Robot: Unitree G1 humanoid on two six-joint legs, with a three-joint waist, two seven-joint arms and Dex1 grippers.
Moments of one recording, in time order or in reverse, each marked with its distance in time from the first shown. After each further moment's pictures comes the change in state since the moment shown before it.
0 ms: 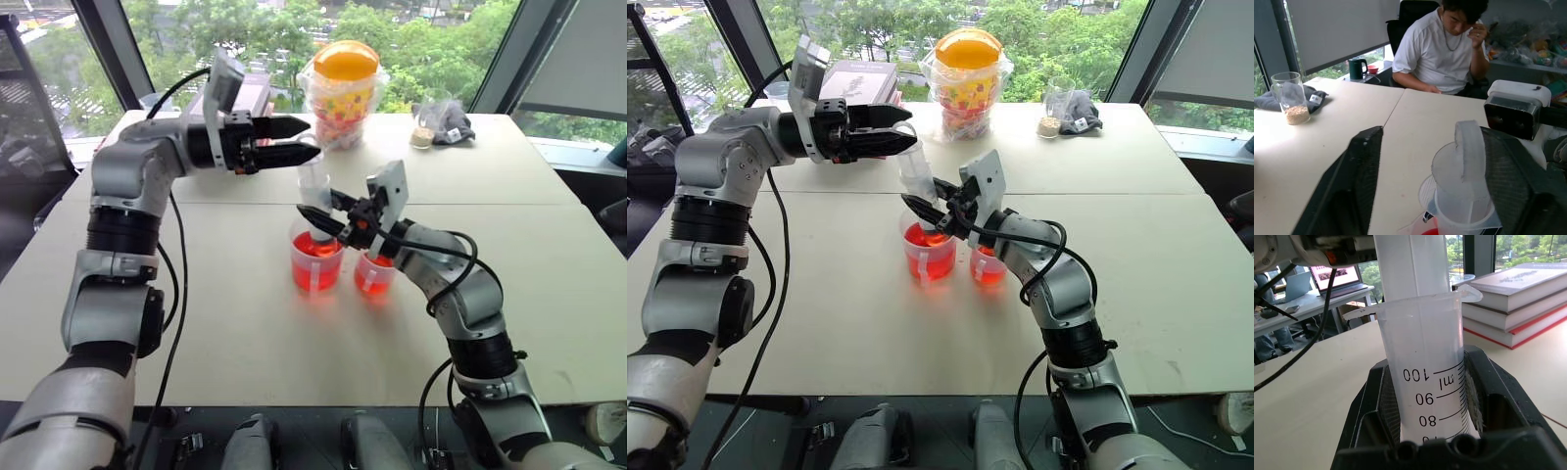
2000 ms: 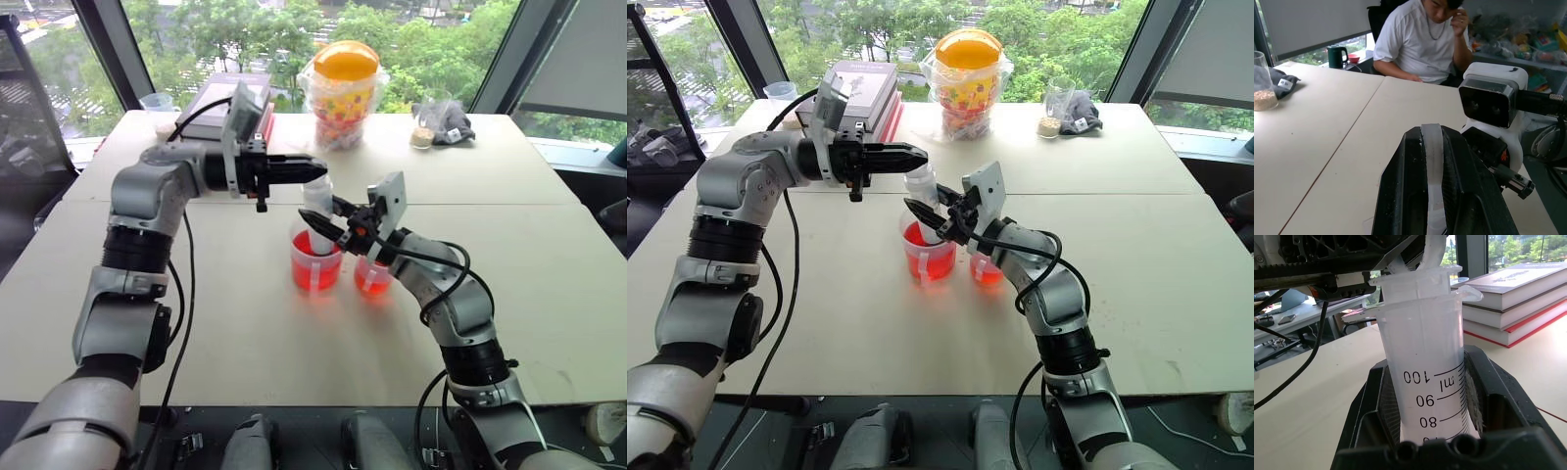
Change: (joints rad) left arm 0.069 -0.039 -0.036 -0.059 -0.003 0.045 -0.011; right arm 0.054 0.040 0.005 0.059 -0.030 -0.107 -0.001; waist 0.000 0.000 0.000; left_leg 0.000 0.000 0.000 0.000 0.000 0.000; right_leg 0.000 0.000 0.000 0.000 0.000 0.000
